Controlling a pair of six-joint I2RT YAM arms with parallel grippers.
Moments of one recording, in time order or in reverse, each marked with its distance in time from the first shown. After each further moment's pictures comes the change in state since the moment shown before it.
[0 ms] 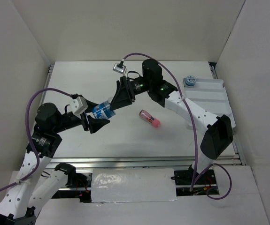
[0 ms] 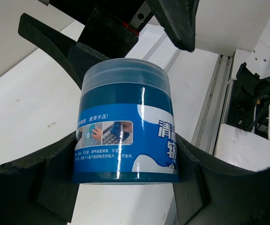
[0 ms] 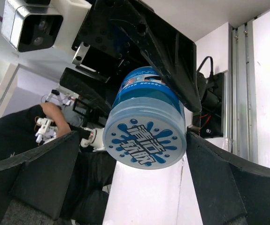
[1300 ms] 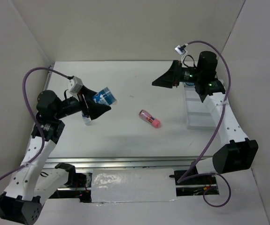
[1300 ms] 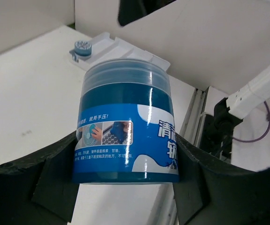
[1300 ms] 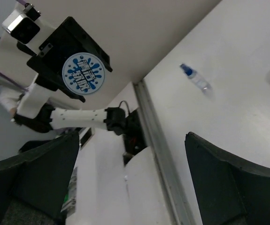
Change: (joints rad) left arm 0.111 0.204 0.066 0.234 0.111 -0.346; right arm -0.581 -0.269 -0.106 -0.289 0.049 -0.298
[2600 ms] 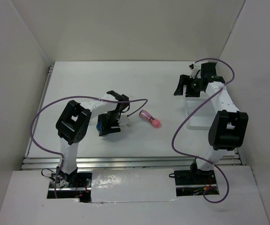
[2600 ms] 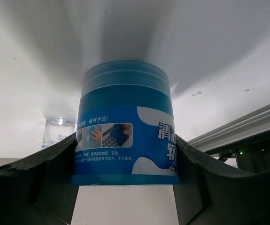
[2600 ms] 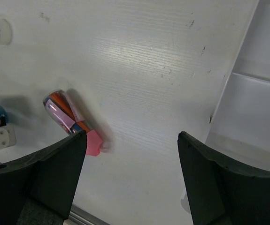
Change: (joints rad) left arm -0.425 1.137 0.539 -1.277 -1.104 0.945; right arm -0.196 0.309 0.005 -0.465 0.727 -0.531
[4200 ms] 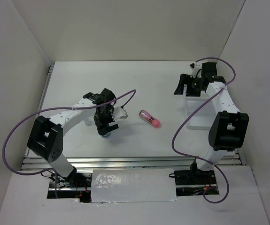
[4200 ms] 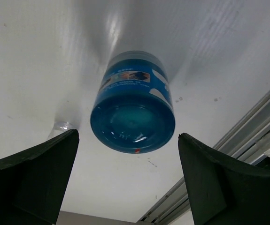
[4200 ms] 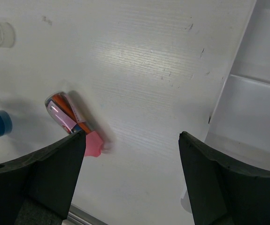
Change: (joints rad) left arm 0.097 -0.404 -0.261 0.276 0.264 0.045; right arm -0.003 -0.011 0.004 0.002 0.000 0.004
